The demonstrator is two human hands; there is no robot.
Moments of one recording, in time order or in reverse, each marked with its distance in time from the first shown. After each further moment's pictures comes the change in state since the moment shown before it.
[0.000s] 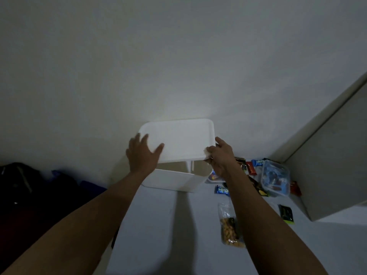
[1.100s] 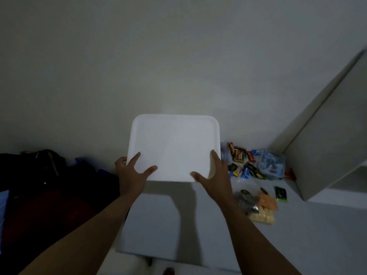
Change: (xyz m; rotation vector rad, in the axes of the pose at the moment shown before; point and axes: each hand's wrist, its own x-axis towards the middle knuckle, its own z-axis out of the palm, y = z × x) left_hand -0.184 -0.067 -0.074 -0.403 0.091 -0.162; right_hand -0.158 0.117 -0.054 -0.834 0.004 -0.511
